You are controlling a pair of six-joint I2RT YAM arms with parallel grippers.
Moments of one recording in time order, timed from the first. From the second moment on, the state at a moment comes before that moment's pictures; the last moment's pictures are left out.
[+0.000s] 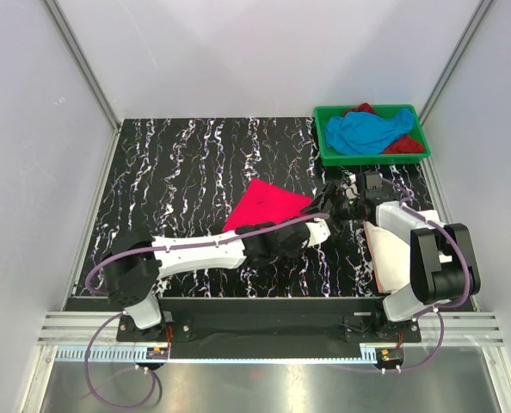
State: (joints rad) left arm -1.18 1.67 1.14 -0.32 -0.40 0.23; right arm 0.14 1.53 0.80 -0.25 -0.72 0.86
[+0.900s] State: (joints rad) left arm -1.14 1.63 1.20 -0.39 -0.38 0.27; right arm 0.20 1.73 0.74 0.15 -0.72 1.00
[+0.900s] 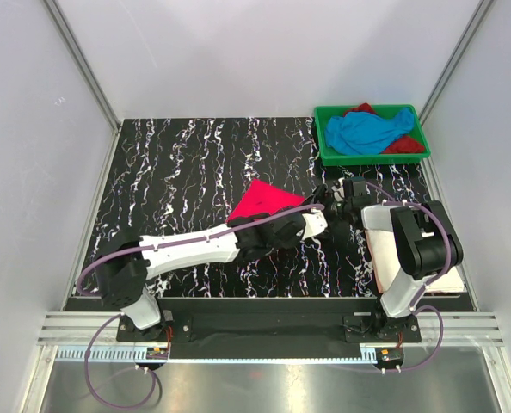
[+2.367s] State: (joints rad) left arm -1.18 1.23 0.95 -0.43 -0.15 -0.13; right arm 0.31 1.61 0.84 -0.13 -0.29 0.86
